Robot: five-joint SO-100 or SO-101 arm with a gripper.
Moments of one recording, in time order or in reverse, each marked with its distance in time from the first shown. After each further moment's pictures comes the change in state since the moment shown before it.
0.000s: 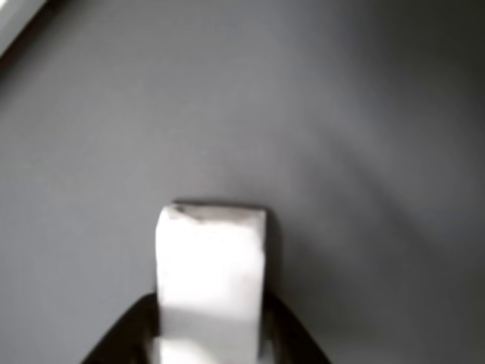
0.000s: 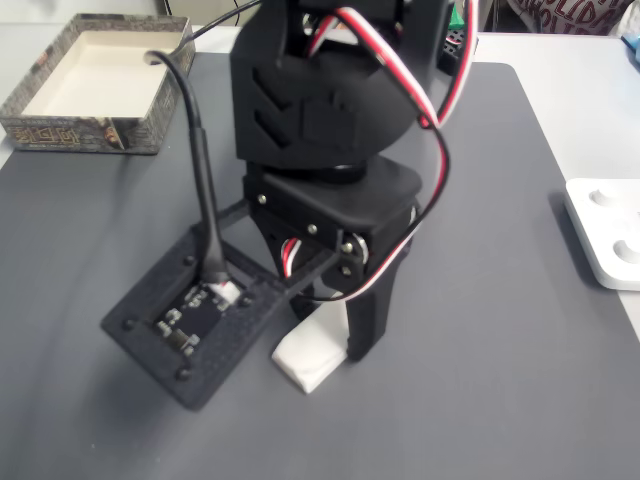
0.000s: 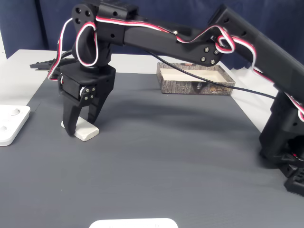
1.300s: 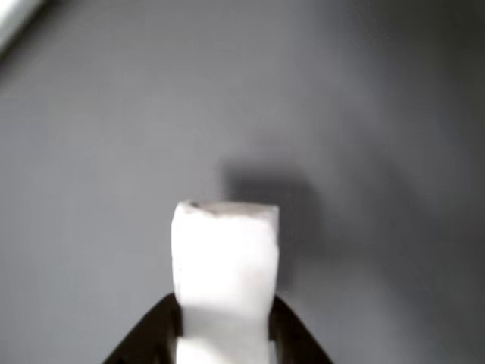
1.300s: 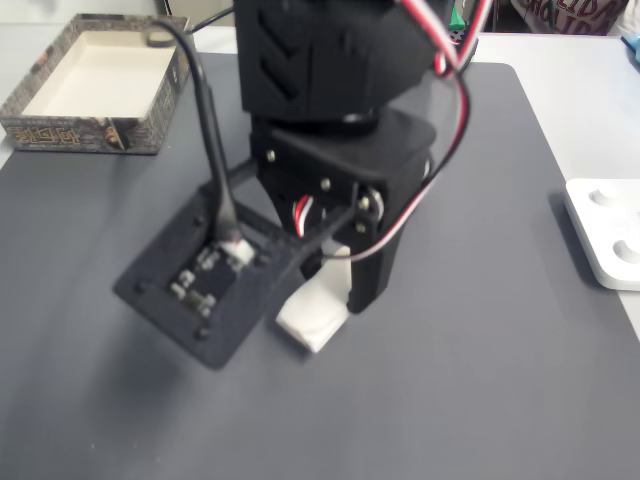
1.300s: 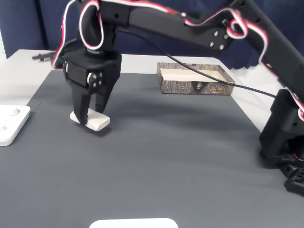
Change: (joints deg) arm -0.3 11.9 8.3 5.4 2.1
